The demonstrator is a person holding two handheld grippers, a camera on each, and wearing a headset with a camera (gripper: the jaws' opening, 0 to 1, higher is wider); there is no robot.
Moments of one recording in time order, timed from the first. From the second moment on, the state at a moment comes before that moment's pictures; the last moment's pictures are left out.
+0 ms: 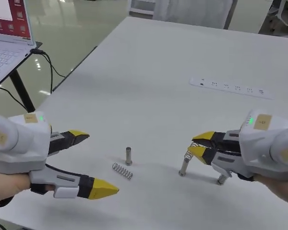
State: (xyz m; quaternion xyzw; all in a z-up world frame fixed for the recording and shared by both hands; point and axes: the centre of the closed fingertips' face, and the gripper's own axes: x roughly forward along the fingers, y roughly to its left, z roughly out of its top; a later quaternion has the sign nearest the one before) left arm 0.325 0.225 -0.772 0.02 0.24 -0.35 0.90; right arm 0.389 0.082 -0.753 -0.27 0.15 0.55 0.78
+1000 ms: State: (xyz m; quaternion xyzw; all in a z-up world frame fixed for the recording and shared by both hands) left arm 0.325 0.226 -0.766 0.02 0.24 -0.35 0.91; right arm 0.386 0.088 -0.815 -0.30 0.20 0.56 0.75
